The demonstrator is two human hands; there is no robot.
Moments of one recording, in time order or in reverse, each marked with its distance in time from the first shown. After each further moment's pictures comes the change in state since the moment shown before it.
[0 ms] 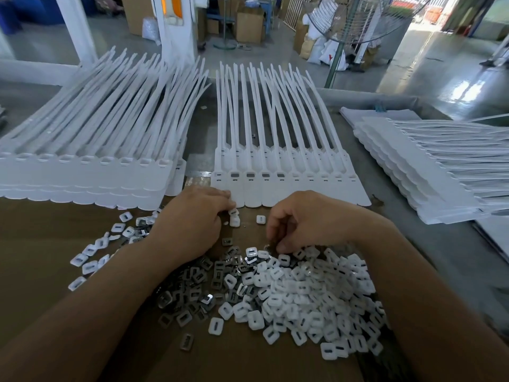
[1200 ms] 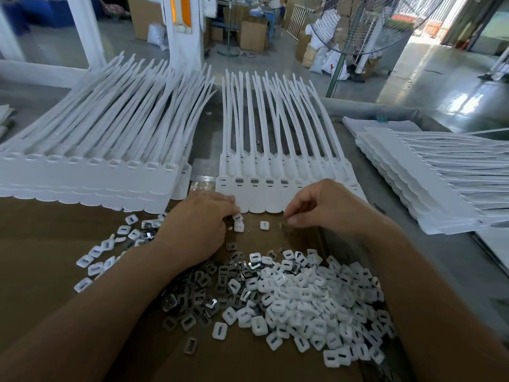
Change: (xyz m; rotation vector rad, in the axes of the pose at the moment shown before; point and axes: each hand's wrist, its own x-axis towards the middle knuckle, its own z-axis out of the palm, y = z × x) left_hand -0.001 -0.001 -0.001 -0.014 0.009 0.027; right_hand 0.009 0.026 -0.008 0.157 0.323 0.090
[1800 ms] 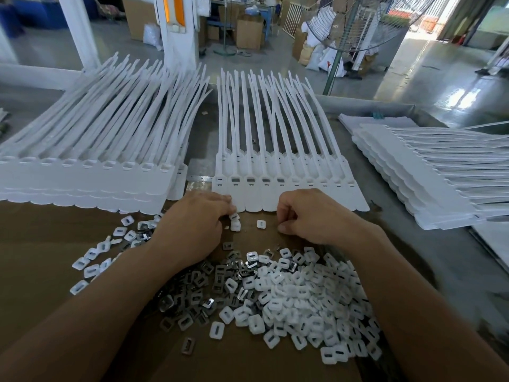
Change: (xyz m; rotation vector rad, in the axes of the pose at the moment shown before) left_hand 0.001 -0.001 0.001 0.000 -0.014 -0.019; right_hand -0.002 -0.017 0.015 -0.374 -0.050 -0.022
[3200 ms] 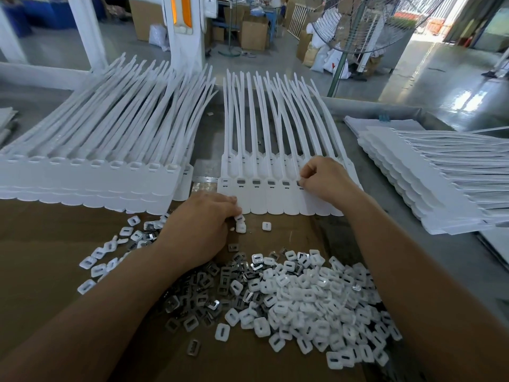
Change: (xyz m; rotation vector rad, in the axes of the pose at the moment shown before) left_hand -0.002 0.006 -0.008 -0.003 0.028 0.070; right_hand 0.059 0.047 -0.011 0.186 0.371 0.256
